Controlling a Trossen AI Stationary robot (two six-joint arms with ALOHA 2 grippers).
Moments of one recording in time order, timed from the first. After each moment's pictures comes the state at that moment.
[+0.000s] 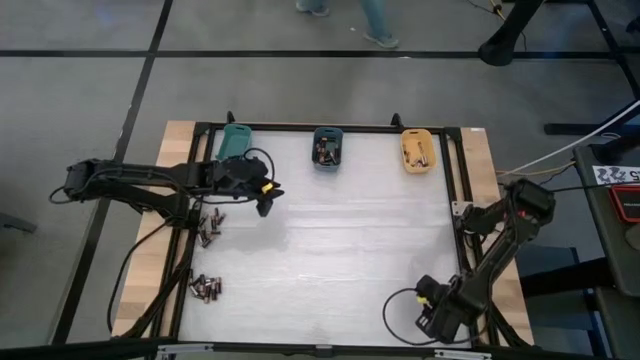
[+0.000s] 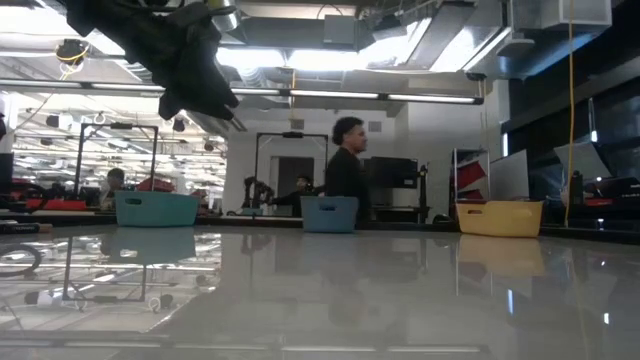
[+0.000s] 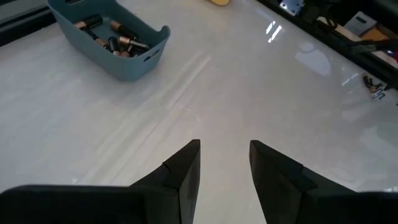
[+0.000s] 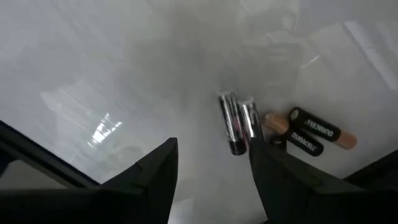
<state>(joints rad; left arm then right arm) 0.11 1.01 0.65 -0.24 -0.16 -0.47 1.02 1.66 1.00 -0.80 -0.14 1.80</state>
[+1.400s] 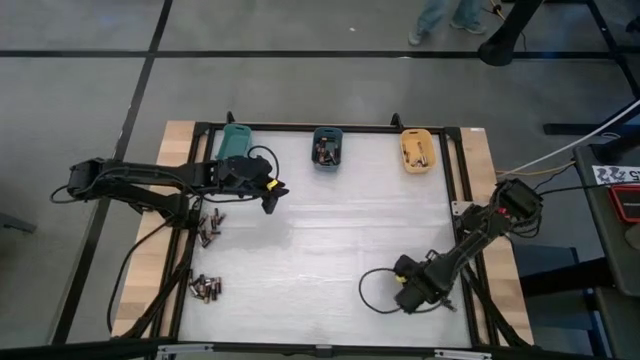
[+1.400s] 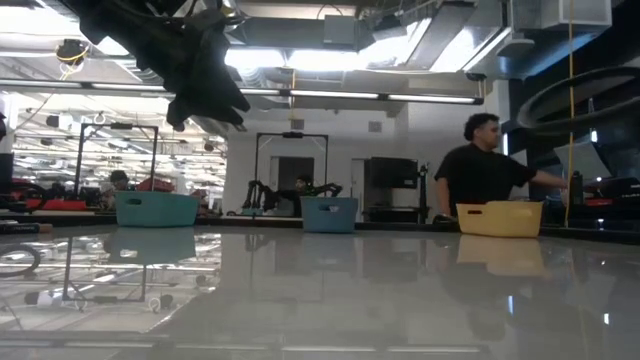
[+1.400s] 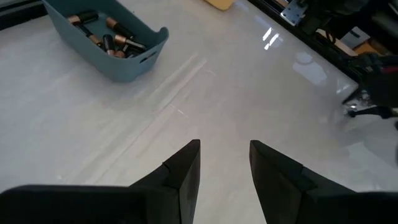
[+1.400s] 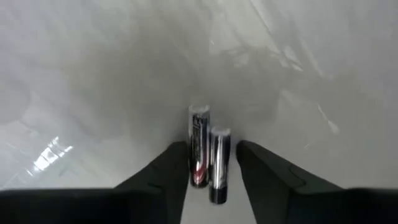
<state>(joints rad) 0.14 1.06 0.65 -0.16 -0.13 -0.53 0.73 1.75 0.93 -0.87 0.03 1.40</state>
